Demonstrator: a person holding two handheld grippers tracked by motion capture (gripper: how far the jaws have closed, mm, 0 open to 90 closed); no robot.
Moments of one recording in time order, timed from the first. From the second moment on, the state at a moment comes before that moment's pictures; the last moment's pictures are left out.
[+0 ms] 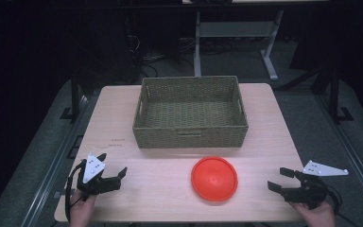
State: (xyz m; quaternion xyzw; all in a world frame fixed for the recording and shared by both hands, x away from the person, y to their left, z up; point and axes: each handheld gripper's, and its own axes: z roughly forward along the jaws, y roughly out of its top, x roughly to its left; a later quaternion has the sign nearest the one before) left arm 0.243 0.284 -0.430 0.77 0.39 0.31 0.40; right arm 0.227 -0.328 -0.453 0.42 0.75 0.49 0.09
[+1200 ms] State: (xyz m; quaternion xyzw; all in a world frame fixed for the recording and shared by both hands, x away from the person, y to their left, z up) left arm 0.243 0.283 -0.431 0.77 0.39 0.32 0.40; right arm 0.268 -0.256 -0.421 0.36 0.81 0.46 0.04
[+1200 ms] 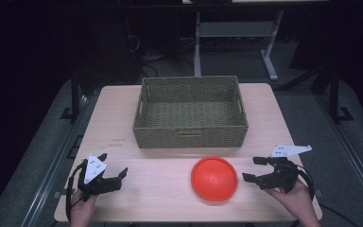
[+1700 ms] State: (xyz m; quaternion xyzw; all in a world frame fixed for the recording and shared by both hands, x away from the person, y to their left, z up) left arm 0.243 0.284 -0.431 0.77 0.38 0.32 0.40; right arm 0.281 -0.236 -0.418 0.35 0.83 0.44 0.02
